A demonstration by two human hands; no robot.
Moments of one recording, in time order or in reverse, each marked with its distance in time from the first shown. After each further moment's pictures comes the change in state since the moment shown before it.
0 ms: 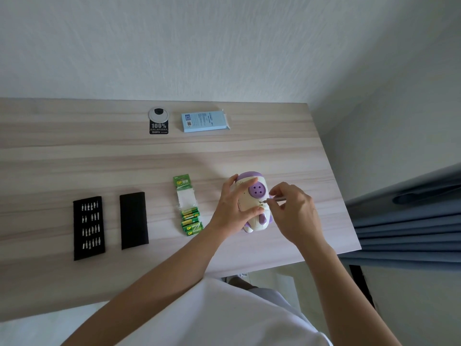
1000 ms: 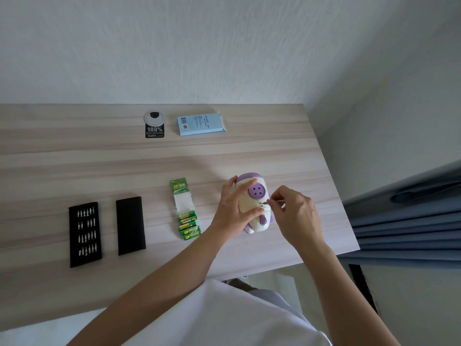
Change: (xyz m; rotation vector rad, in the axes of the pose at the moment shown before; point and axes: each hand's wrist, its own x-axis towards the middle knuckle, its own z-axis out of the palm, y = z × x) left_hand 0.006 0.002 0.008 -0.023 0.006 0.008; right_hand 0.004 0.007 -0.003 -0.074 0.004 0.024
